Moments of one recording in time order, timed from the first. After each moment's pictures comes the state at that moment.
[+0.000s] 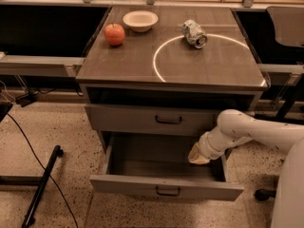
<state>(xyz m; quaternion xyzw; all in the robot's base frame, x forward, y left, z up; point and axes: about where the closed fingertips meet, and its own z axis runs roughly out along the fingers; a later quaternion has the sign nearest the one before) 0.549 -0.182 0.480 -0.69 0.69 0.13 0.17</state>
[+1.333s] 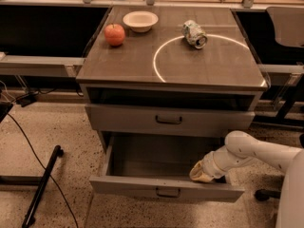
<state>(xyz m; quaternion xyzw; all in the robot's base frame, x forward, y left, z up) 0.508 -0.193 0.403 -0.66 0.70 0.21 0.19</state>
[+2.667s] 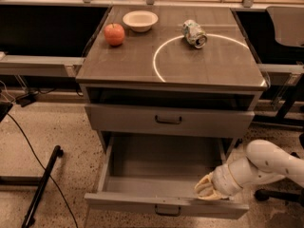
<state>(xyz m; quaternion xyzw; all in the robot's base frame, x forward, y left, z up) 0.412 -0.175 0.487 -0.71 0.59 0.28 0.25</state>
